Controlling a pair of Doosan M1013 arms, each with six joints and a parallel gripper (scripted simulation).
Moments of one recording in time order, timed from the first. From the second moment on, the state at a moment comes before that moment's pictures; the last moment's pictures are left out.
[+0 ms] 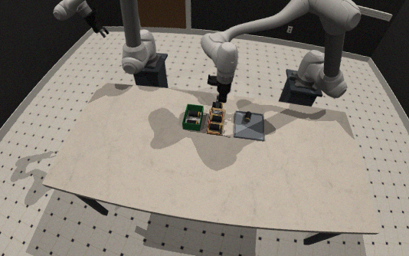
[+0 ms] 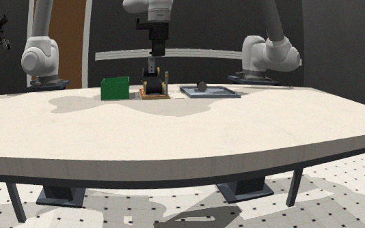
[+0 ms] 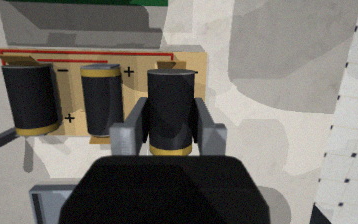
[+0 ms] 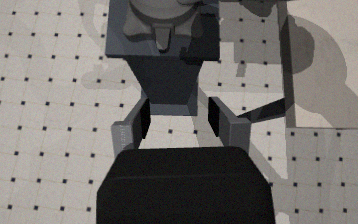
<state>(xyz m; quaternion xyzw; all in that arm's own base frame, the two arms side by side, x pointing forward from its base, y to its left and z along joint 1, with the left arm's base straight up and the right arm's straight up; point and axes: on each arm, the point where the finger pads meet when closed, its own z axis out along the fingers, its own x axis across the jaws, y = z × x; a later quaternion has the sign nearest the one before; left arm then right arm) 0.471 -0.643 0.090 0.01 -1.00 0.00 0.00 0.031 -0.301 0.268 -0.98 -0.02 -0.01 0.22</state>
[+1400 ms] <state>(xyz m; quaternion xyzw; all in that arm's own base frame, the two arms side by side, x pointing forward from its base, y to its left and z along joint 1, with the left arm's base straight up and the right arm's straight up) 0.471 -0.643 0.076 0.01 -1.00 0.00 0.00 0.031 -0.301 0.268 -0.98 -0.02 -0.01 0.22</state>
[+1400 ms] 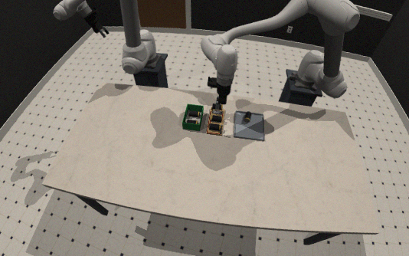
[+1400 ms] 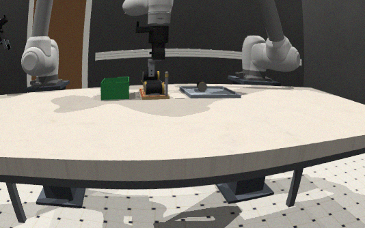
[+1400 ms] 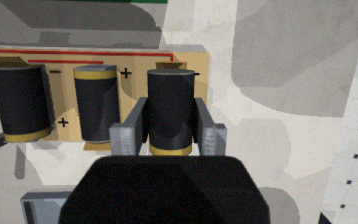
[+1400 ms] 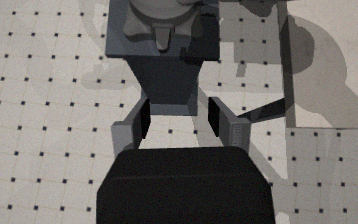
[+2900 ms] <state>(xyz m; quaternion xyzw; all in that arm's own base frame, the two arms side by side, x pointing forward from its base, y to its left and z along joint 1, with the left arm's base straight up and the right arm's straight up) 0.471 -0.643 0.045 0.01 -1.00 0.00 0.00 0.031 -0.301 0.268 -0.98 -0.02 -0.01 0.22</state>
